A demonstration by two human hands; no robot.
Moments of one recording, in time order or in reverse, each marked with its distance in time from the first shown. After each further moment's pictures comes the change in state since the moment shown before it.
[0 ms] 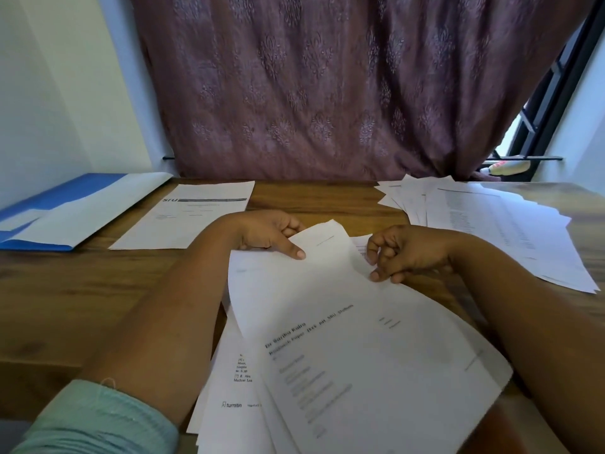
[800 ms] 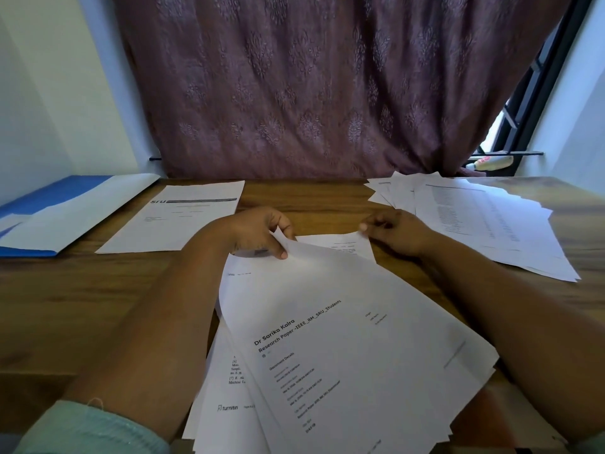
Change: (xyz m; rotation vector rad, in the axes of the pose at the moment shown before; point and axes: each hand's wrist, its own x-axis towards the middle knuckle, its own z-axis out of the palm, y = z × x) left_hand -0.008 0.003 0.011 0.101 0.218 0.058; right_hand 0.032 0.022 0.003 -0.132 0.557 0.088
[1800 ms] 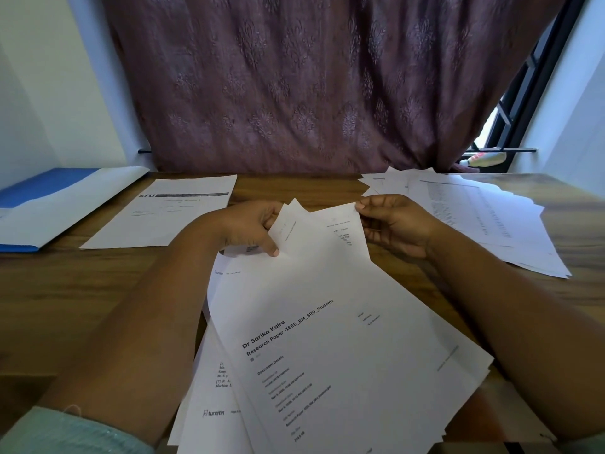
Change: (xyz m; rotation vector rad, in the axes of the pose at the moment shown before) left_hand -0.008 0.012 0.004 0.053 -0.003 -0.012; right_hand -0.009 -0.010 -0.006 0.938 -0.148 0.014
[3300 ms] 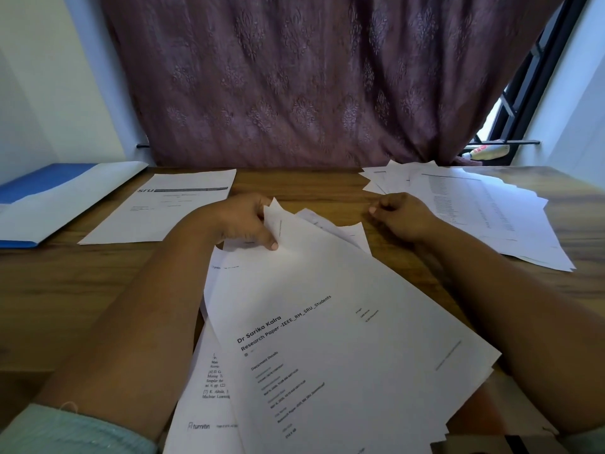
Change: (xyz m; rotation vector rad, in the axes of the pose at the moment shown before) left_hand -0.007 0.004 -0.003 0.012 0.053 -0.067; right_hand 0.012 0.009 -0.013 -0.962 0.290 -0.012
